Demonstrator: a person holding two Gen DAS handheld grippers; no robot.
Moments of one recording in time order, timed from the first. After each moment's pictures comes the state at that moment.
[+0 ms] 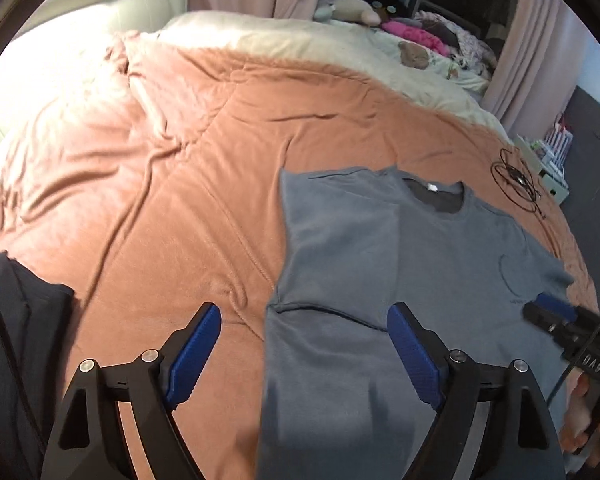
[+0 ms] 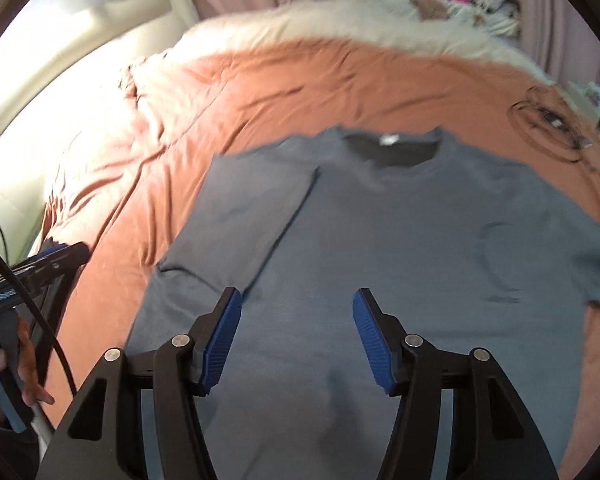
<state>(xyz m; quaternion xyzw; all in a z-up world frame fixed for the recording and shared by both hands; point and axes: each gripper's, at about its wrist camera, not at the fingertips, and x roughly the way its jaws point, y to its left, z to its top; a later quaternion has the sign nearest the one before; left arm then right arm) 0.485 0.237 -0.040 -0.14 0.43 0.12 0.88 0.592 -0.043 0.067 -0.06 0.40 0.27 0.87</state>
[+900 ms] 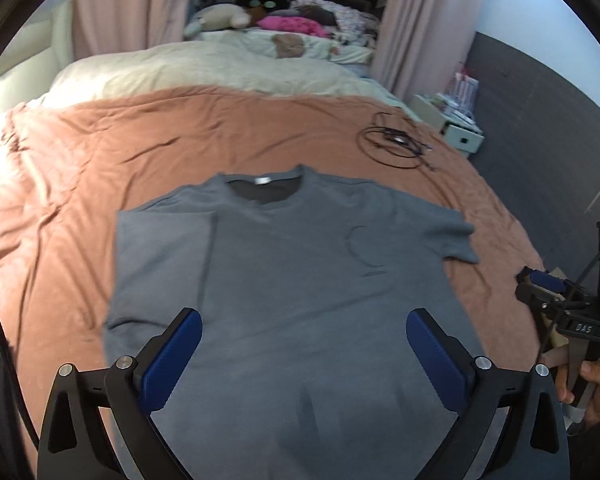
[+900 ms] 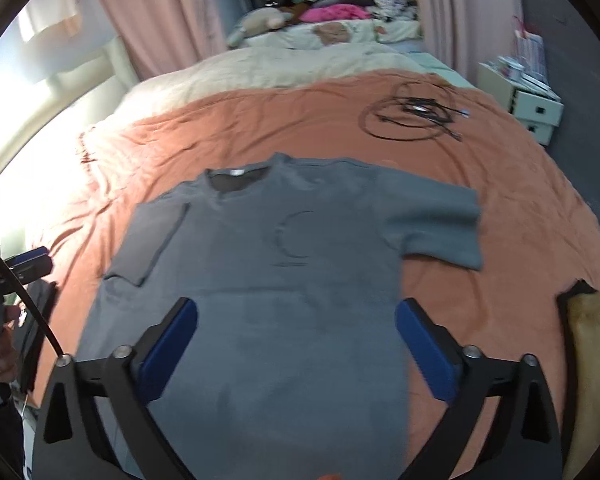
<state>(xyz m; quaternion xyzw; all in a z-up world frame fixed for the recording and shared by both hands) 0.521 0.040 0.010 -0.07 0.42 -0.04 0.90 0.508 -0.285 0.121 0.01 0.38 0.18 0.91</state>
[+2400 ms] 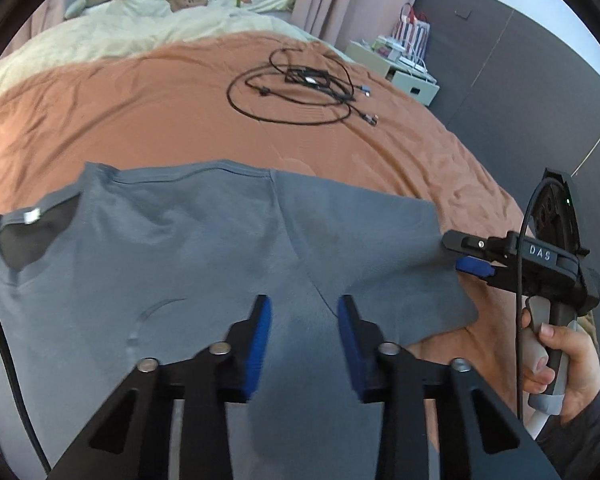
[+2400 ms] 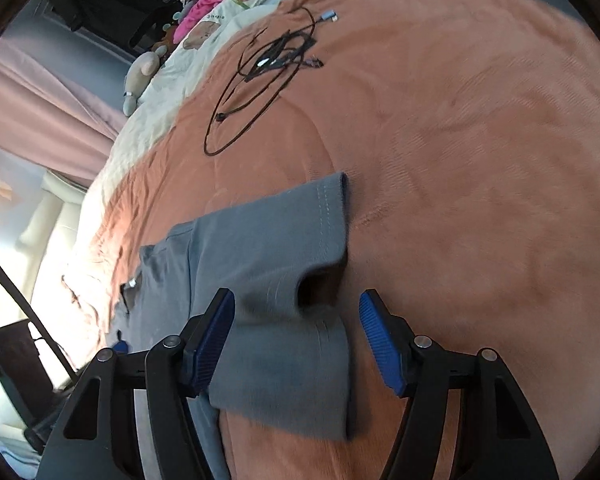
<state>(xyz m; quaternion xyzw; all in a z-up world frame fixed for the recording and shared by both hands) 0.762 -0.153 -0.131 -0.06 0.47 -0.15 0.87 0.770 -0.427 -0.021 0.29 0.44 0.20 0.82</state>
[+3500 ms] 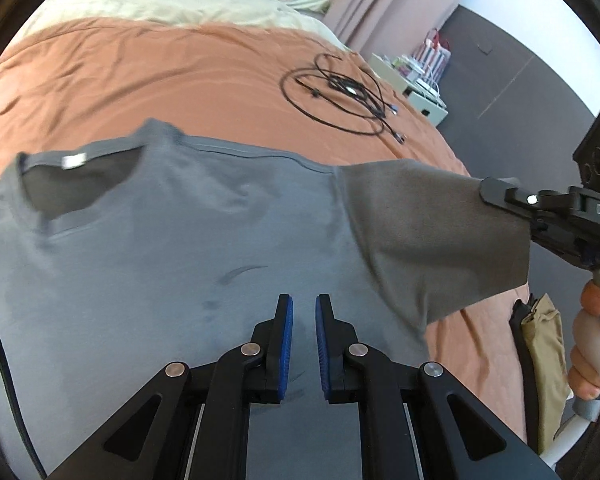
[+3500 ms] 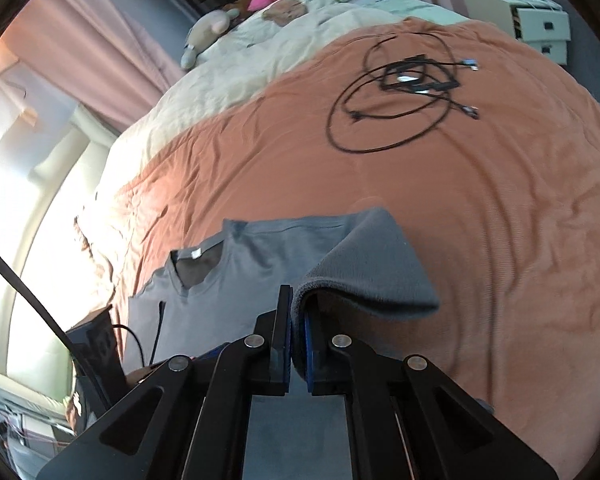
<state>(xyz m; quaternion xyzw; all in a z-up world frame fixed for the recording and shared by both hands) 0.734 -0.057 -0.126 -0.15 0.48 -0.15 0.85 0.746 -0.294 0.089 0.15 0.44 0.23 0.86</state>
